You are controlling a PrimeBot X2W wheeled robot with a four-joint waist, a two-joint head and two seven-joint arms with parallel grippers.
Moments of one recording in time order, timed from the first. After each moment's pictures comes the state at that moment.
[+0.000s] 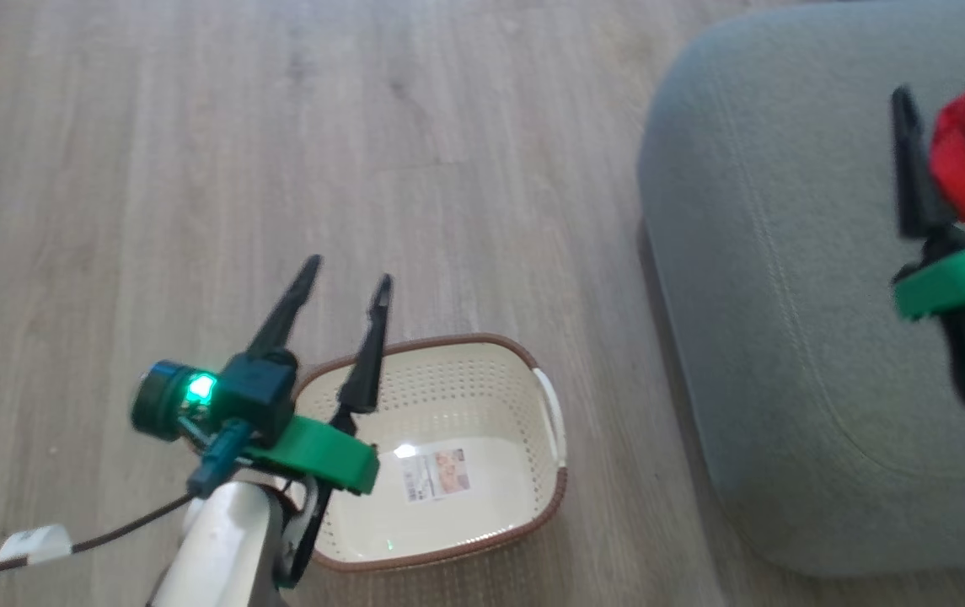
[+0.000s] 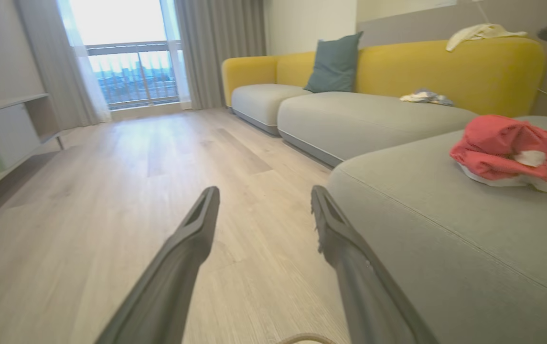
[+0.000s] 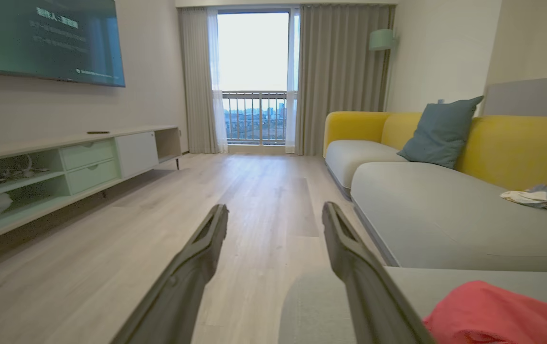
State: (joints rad) left arm -0.20 0.05 -0.27 0.10 -0.08 0.00 -0.26; right arm -0.50 -0.42 0.14 0.34 0.48 0.13 -0.26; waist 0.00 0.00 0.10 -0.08
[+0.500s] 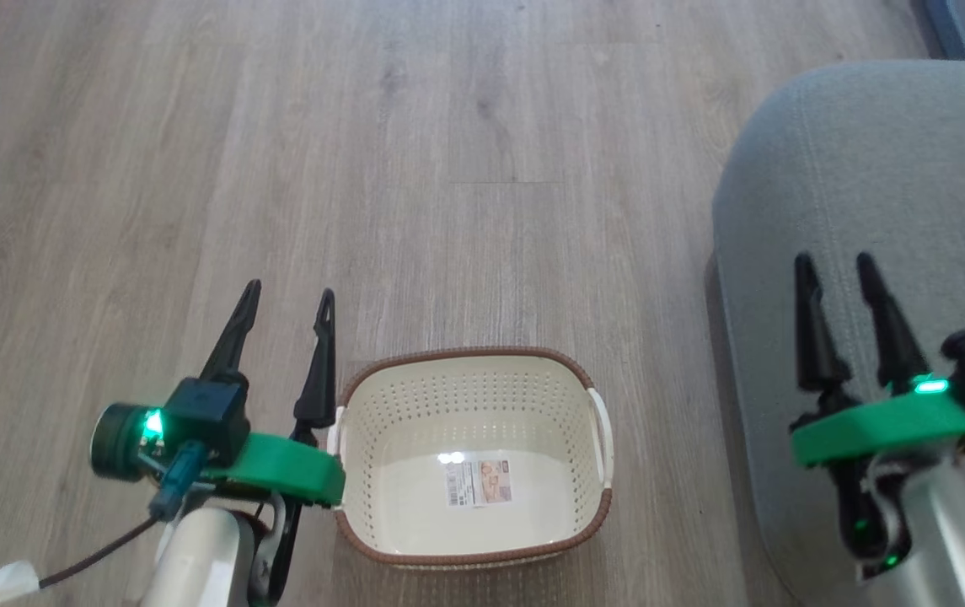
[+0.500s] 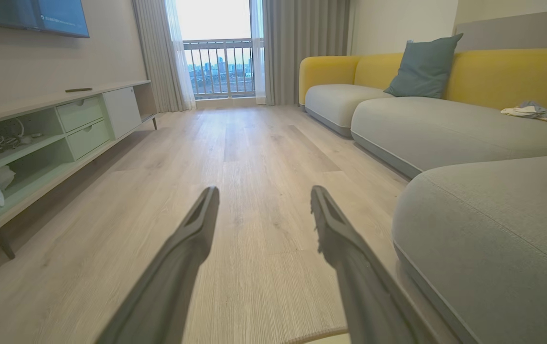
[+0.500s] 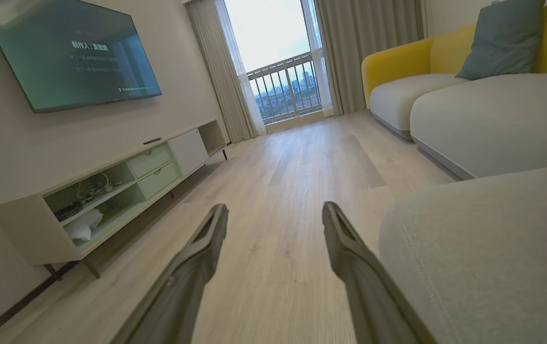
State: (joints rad) left arm -0.13 0.05 -0.18 0.08 -0.10 0.07 -0.26; right arm -0.17 -0.16 0.04 0.18 0.47 0.13 -0.26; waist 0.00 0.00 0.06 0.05
